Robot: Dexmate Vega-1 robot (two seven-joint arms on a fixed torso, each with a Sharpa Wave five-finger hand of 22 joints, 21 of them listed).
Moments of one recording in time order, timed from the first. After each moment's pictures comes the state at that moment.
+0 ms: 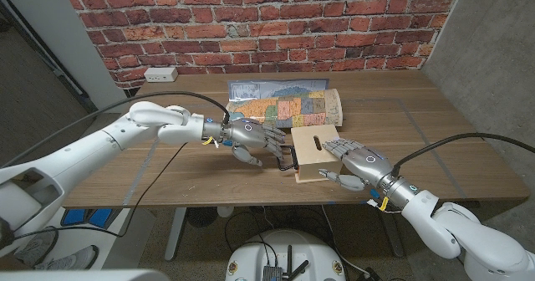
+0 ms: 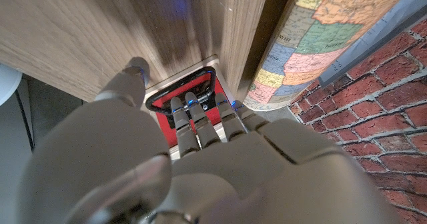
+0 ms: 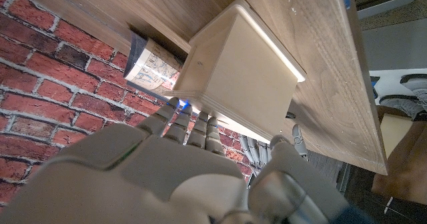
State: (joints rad) left arm 0.51 0.91 0.74 -1.58 1.02 -0.93 0.09; left_hand 0.77 -0.02 0.49 -0.16 0.20 0.43 -0.20 0.21 0.18 0.43 -0.22 0.18 0.17 0.24 -0.04 0.17 0.17 0.03 -0.03 0.17 0.17; right arm -1.68 -1.16 -0.23 -2.33 -0.88 -0.32 -0.18; right_hand 0.04 0.08 0.36 0.11 0.21 0.04 0.02 0.19 0.17 0.13 -0.04 0.19 0.18 0.07 -0.04 0.22 0.22 0.12 -0.04 0.18 0.16
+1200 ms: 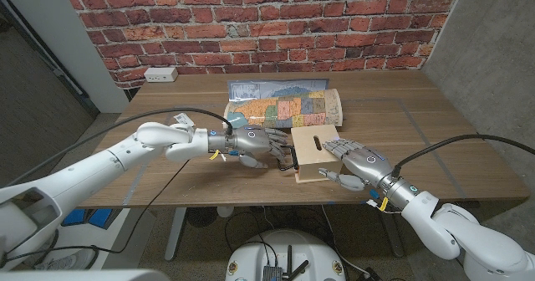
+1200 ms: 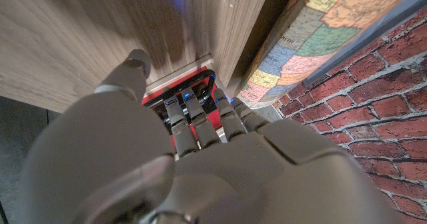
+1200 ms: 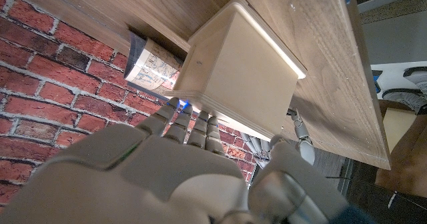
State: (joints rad) left arm 0.60 0.91 0.76 -1.62 1.11 -0.75 0.24; left_hand 0.90 -0.03 0.47 -0.18 0.20 0.62 -0.22 0.24 0.18 0.59 -0.22 0.19 0.17 0.33 -0.04 0.18 0.17 0.08 -0.04 0.18 0.16; right arm -1.67 -1.17 -0.24 -2.32 -0.85 -0.32 -0.21; right_hand 0.04 0.08 0.36 0.11 0.21 0.05 0.02 0.19 0.17 0.13 -0.04 0.19 0.18 0.08 -0.04 0.22 0.22 0.13 -0.04 0.18 0.16
